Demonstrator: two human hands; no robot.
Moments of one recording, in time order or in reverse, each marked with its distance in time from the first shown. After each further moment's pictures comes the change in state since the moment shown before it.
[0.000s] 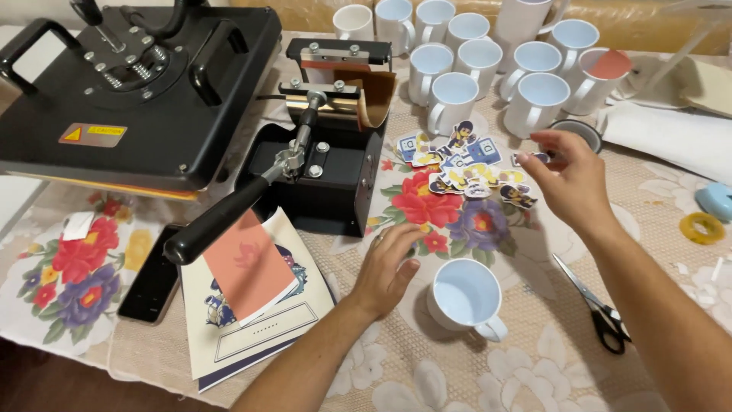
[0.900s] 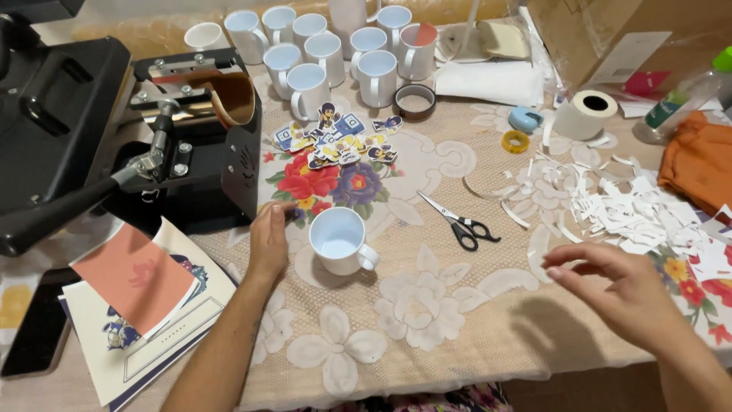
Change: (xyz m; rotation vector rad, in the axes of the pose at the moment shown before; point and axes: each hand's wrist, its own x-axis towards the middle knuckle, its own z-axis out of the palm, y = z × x) left_hand -0.002 -0.015 0.008 0.049 0.196 -0.145; right_hand -0.271 -0.016 -0.216 -0.192 -0.095 0.610
